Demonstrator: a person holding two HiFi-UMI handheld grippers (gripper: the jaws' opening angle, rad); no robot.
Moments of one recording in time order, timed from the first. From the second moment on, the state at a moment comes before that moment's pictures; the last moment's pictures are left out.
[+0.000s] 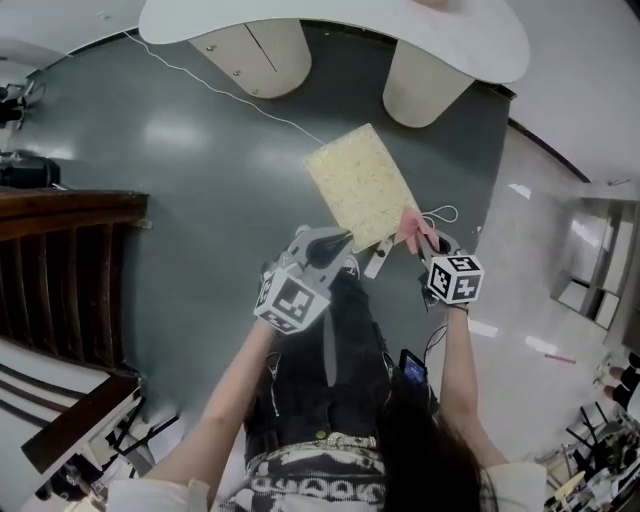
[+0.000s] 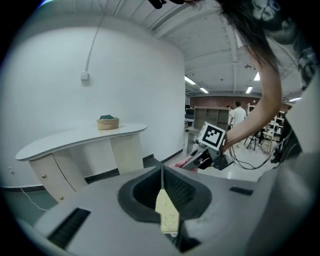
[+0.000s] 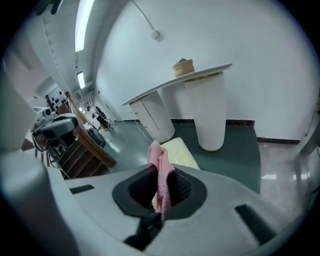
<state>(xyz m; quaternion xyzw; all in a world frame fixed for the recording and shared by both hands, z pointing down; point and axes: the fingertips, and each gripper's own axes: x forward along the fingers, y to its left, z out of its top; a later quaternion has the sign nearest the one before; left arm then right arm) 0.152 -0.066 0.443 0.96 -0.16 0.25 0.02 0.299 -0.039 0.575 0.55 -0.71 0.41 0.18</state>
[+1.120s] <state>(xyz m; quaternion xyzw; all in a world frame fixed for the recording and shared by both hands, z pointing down) 0.048 0.047 0.324 0.96 -0.16 0.20 -0.02 0.175 0.069 0.409 0.59 -0.73 0.32 0.08</state>
